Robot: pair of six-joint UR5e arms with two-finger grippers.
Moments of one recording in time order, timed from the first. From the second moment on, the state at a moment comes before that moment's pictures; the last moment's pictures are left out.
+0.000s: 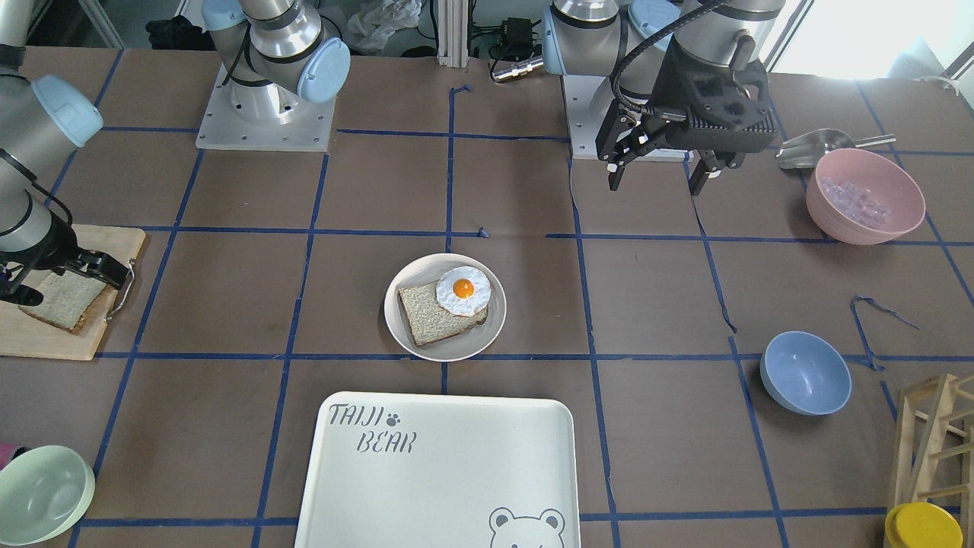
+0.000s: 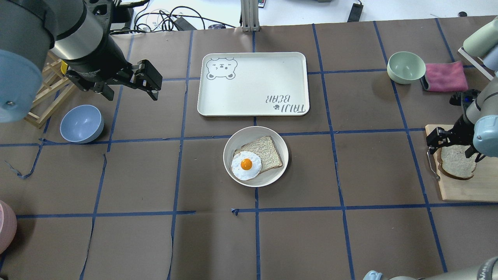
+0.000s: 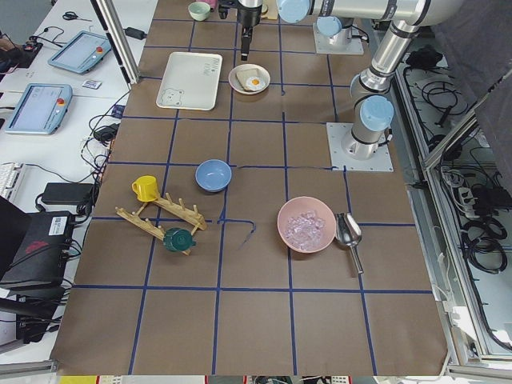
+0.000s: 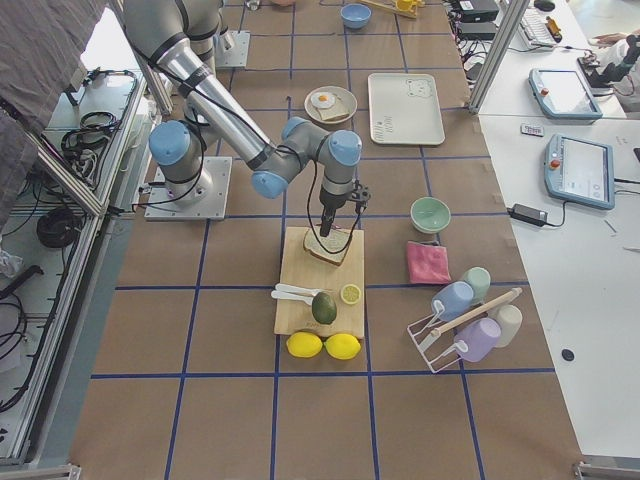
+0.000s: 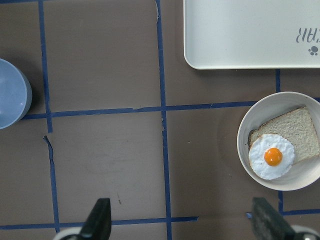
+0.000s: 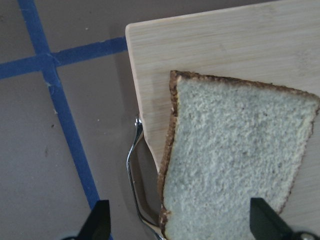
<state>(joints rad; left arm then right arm) -1.59 -1.50 -1.63 -1.49 1.57 0.03 0.99 -1.34 2.07 -2.25 -1.71 -0.35</state>
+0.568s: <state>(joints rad) -1.59 -1.50 -1.63 -1.49 1.57 0.03 0.99 -1.30 2.07 -2.29 -1.72 -0.35</state>
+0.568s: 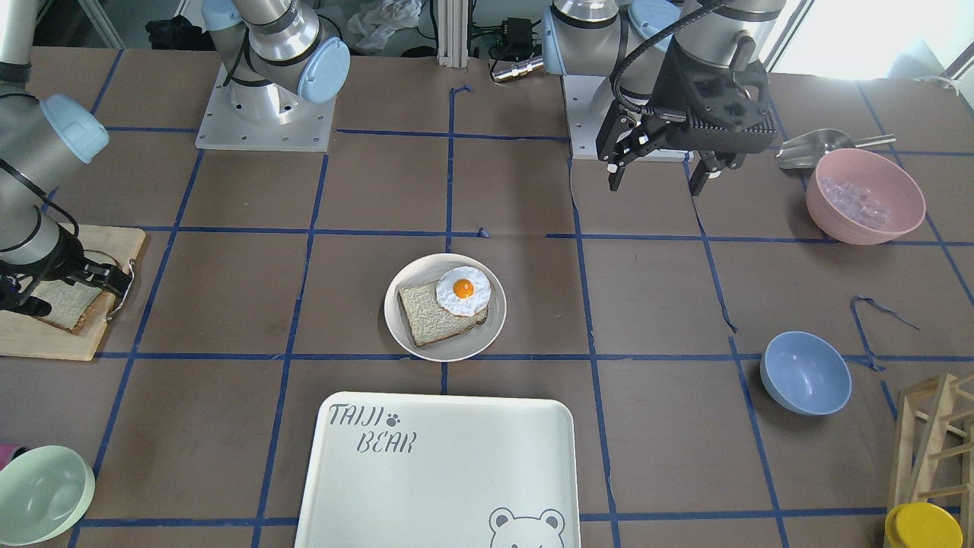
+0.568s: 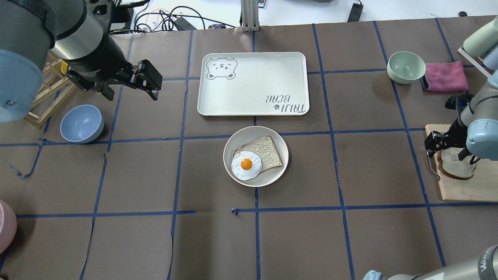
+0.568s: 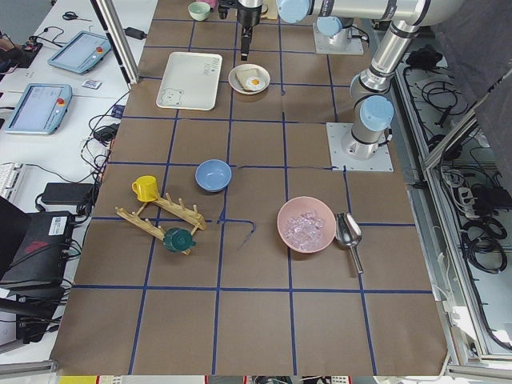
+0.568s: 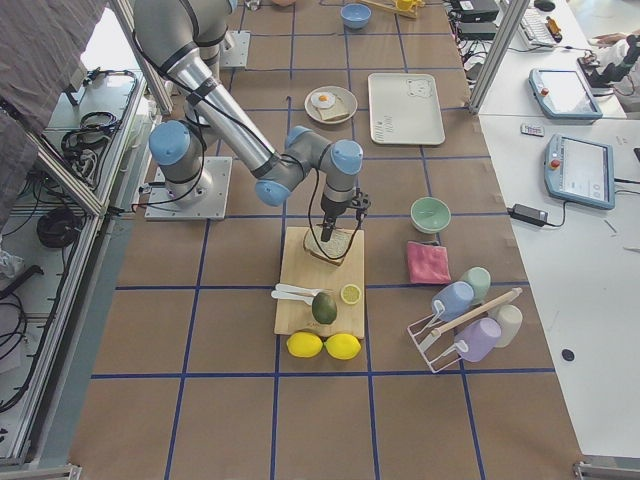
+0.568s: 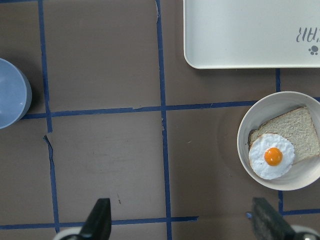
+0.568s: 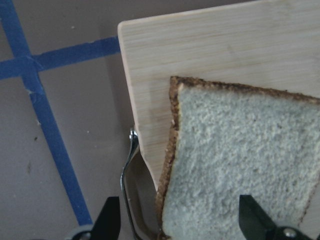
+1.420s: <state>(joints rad) -1.59 -1.50 -1.63 -1.49 1.57 0.03 0.99 -1.30 2.09 -2.27 -1.75 -0.35</state>
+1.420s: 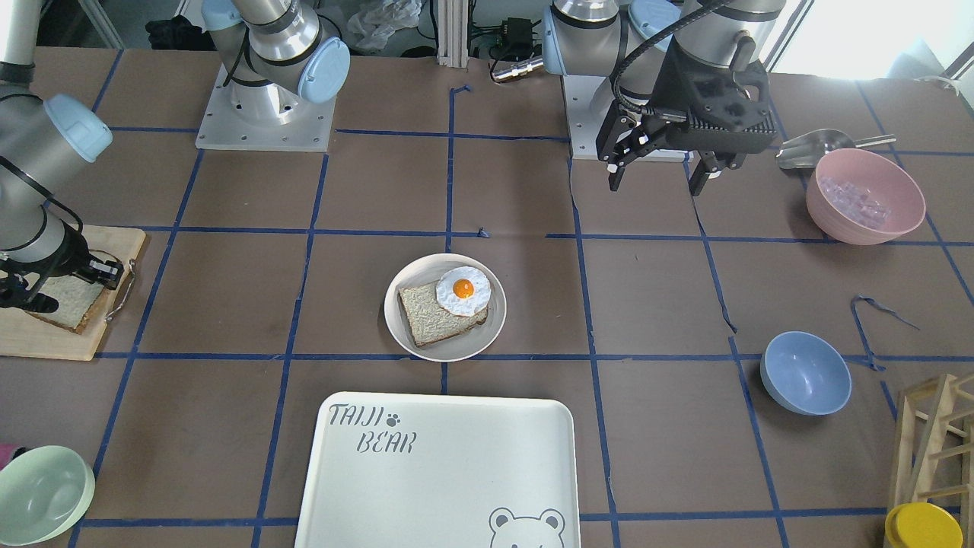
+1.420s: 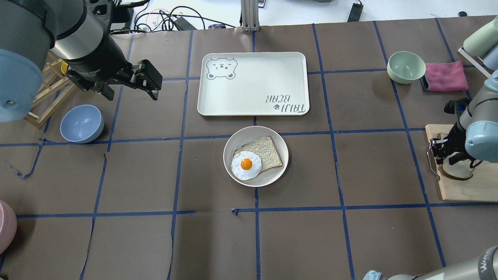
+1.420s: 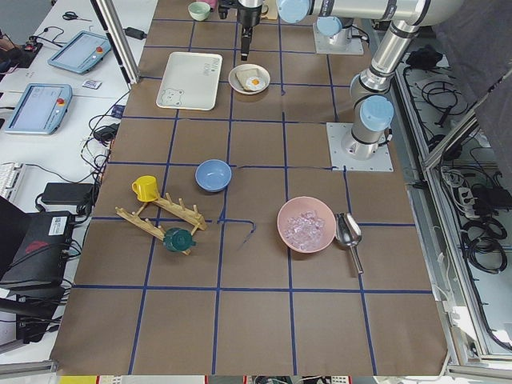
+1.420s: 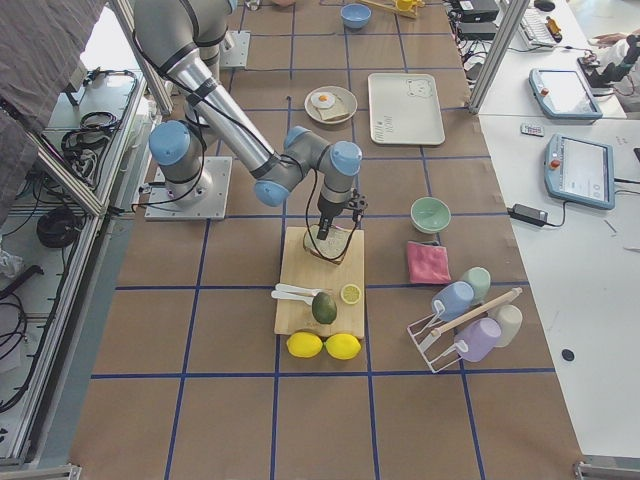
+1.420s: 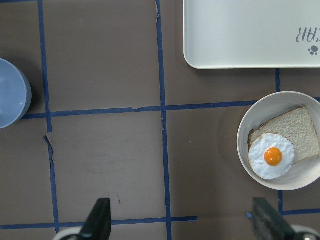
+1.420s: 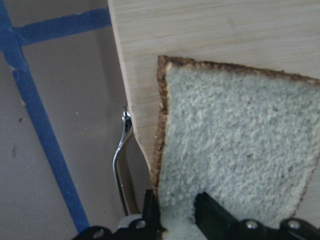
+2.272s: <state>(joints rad) -1.59 -1.50 -1.63 -1.49 1.57 0.03 0.99 -1.31 2.09 -2.27 -1.76 -0.36</state>
